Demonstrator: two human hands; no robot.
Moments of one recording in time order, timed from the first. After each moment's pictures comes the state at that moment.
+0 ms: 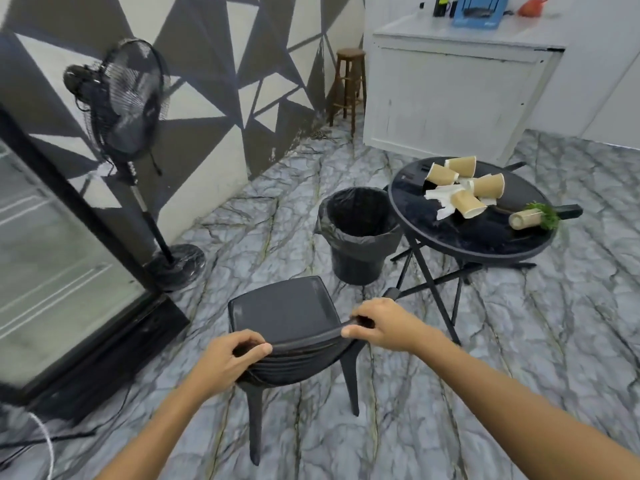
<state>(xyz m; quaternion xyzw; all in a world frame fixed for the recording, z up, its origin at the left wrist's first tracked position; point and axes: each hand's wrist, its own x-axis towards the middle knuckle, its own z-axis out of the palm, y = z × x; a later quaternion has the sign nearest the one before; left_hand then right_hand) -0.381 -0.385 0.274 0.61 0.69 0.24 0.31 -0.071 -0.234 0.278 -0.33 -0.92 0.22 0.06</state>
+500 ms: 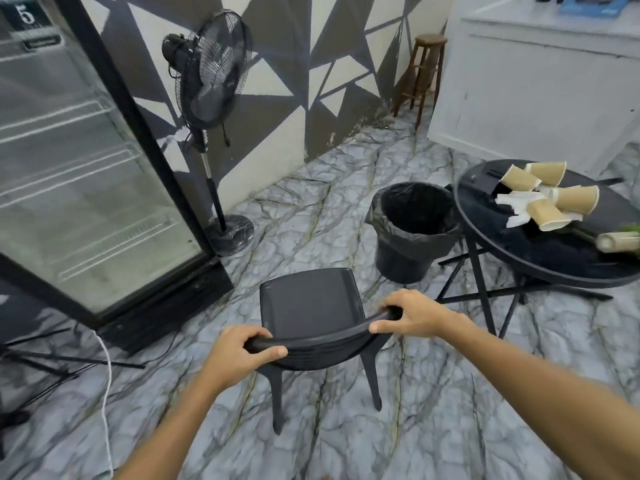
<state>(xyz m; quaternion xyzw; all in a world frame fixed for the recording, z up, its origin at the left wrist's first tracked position) -0.417 -0.452 0.247 0.55 0.75 0.27 0.25 -0.114 -0.212 0.256 -0.29 -0.92 0.24 -0.02</state>
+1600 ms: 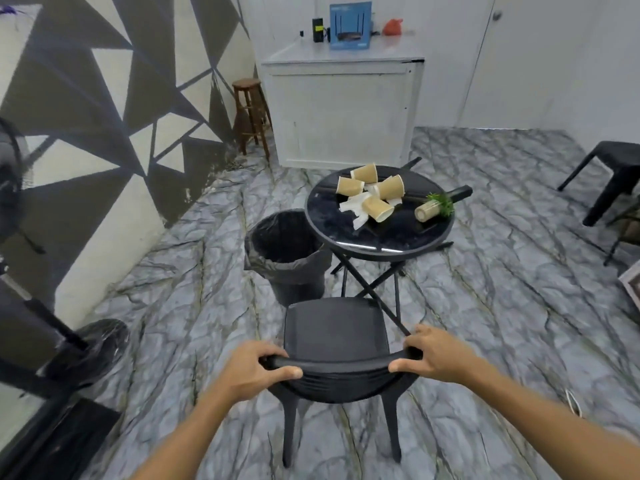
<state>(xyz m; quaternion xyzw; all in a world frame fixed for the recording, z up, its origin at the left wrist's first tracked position) -0.261 -0.243 0.261 0.73 0.57 0.16 0.35 0.129 -0.245 0.246 -0.57 -0.80 0.18 0.02</state>
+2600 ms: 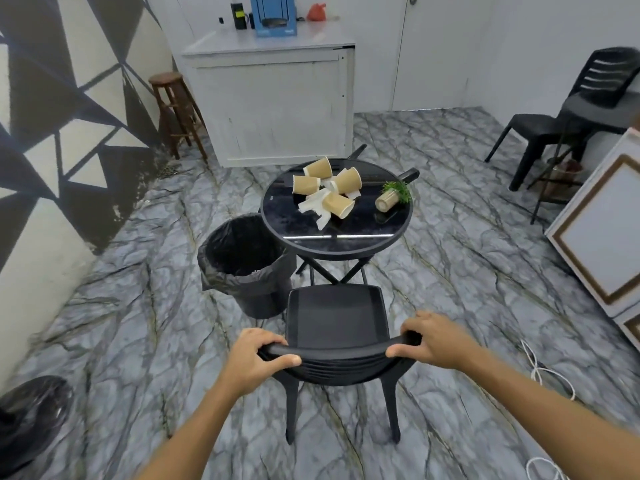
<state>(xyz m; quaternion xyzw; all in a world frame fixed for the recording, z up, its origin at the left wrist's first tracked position) -0.248 -0.144 0.242 0.81 0.46 0.19 0.32 0.129 -0.231 0.255 -0.68 -0.71 0.18 0.05</state>
